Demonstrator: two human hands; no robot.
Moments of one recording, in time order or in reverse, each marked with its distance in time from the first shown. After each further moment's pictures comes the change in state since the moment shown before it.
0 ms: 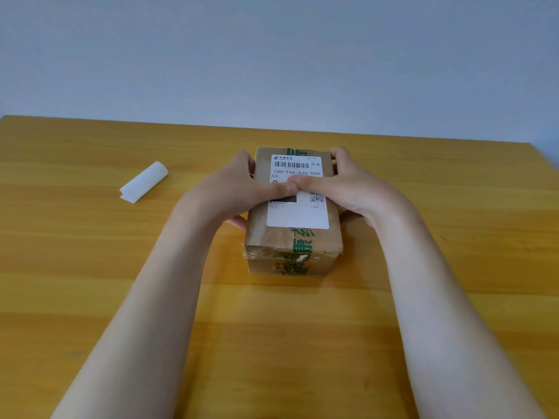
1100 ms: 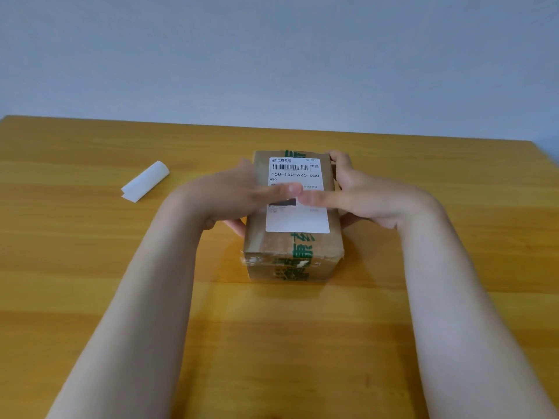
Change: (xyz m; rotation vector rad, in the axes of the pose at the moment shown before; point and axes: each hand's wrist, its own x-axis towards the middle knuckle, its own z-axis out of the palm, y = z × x) left_hand -0.022 0.009 -0.011 0.092 -0.247 0.058; right_hand -0.004 0.010 -0.015 -0.074 -0.305 -0.029
